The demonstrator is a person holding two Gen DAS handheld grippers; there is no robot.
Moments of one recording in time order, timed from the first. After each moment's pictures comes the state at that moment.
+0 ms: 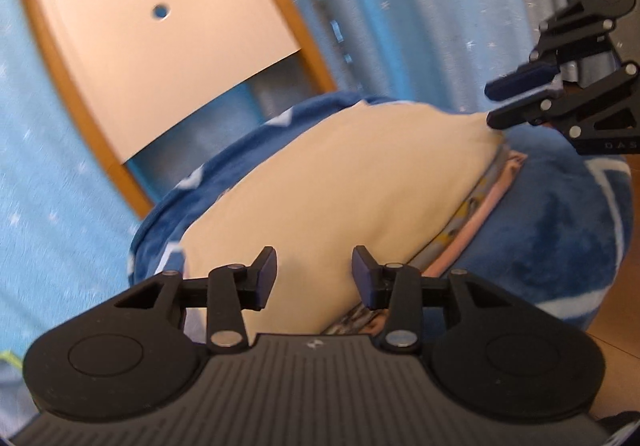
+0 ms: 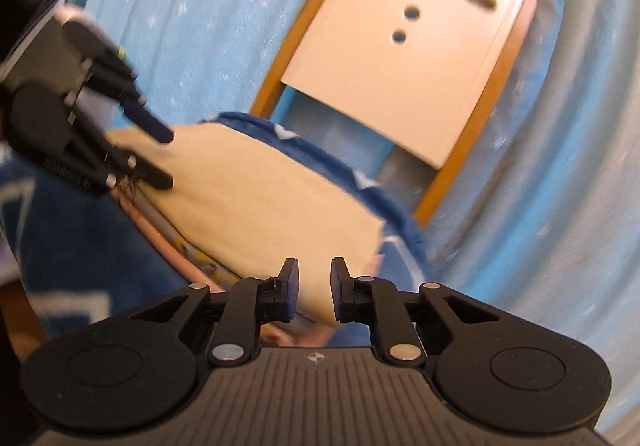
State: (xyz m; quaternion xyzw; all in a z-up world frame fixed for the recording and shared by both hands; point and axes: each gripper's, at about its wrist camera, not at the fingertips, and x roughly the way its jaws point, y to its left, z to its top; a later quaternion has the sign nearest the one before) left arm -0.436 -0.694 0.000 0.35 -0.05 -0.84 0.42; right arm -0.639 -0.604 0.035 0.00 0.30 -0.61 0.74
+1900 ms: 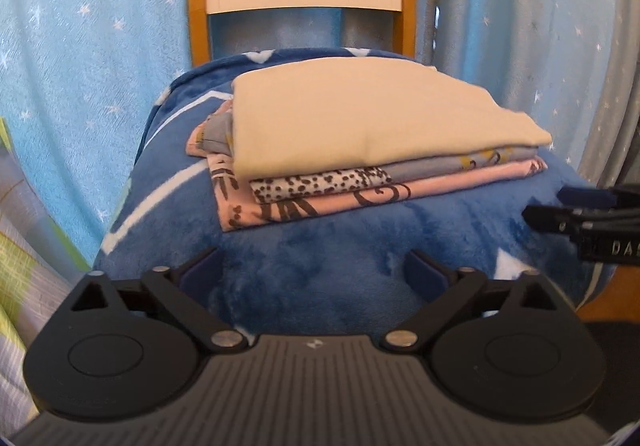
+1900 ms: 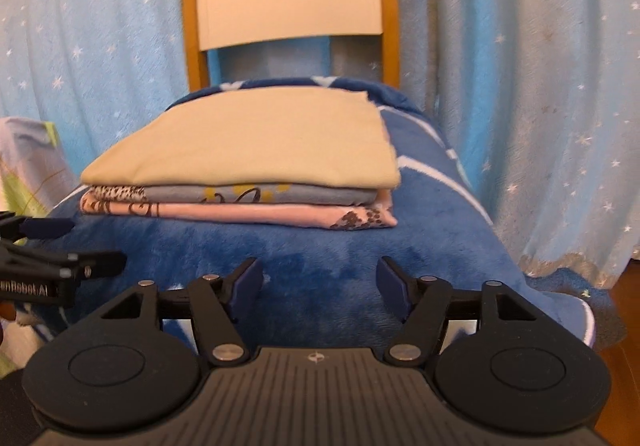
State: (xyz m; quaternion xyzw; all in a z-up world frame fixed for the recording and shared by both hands) left arm -0.382 -0.662 -0.032 0.27 0.16 -0.80 0.51; right arm -0.619 -0.569 -0.002 0.24 0.17 -0.69 0.66
